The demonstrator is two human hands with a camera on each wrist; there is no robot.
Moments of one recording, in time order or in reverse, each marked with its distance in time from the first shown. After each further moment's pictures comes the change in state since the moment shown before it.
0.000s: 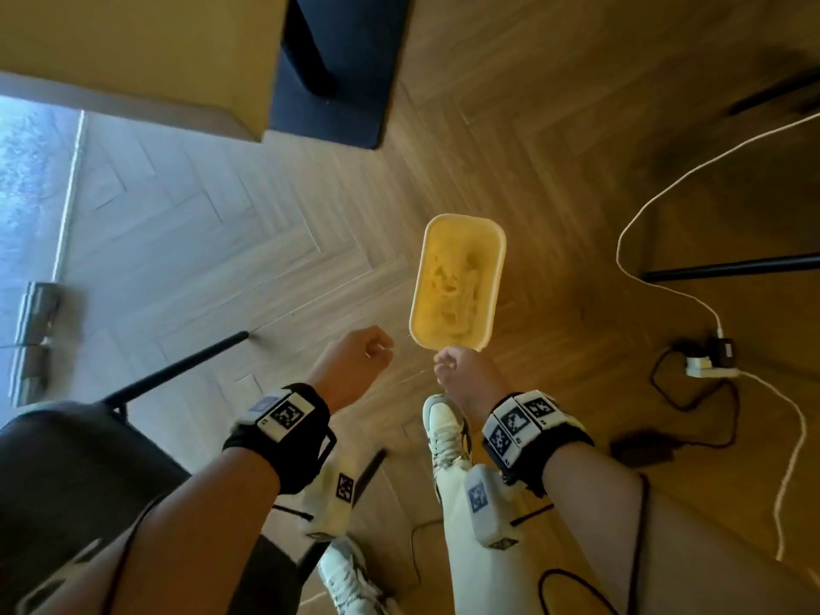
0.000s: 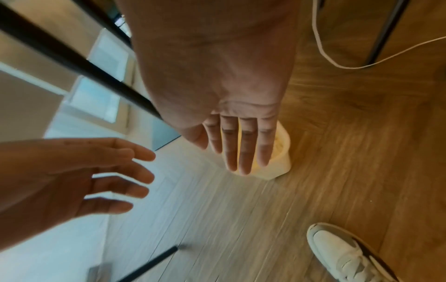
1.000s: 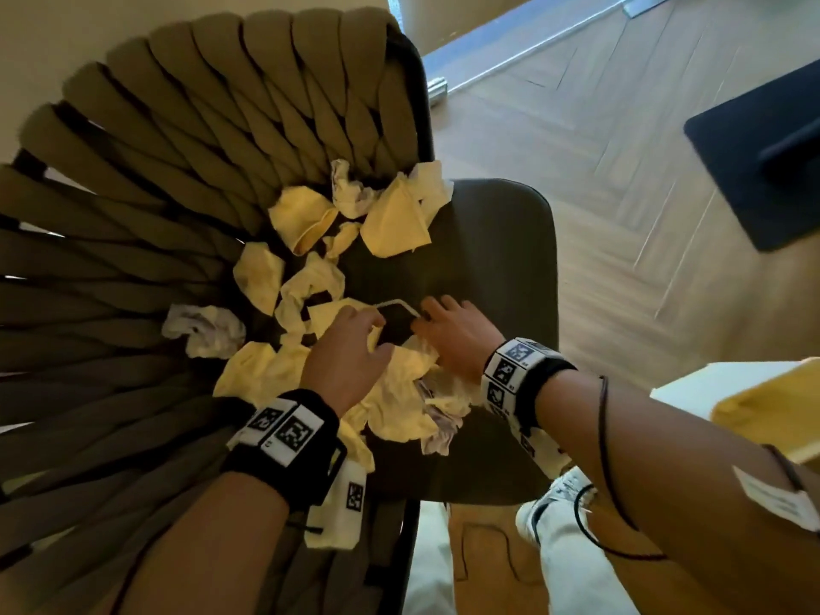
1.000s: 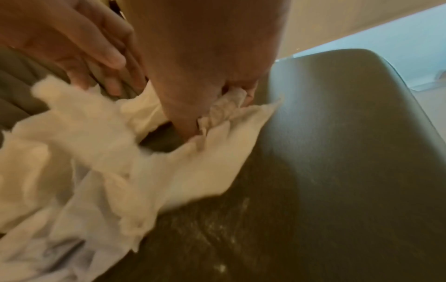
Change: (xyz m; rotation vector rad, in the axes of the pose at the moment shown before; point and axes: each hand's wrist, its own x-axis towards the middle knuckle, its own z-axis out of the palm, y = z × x) left_hand -0.357 -0.386 -0.026 -0.445 0.678 -0.543; right_hand -0.131 -0.189 0.447 -1.660 -0.321 -1.246
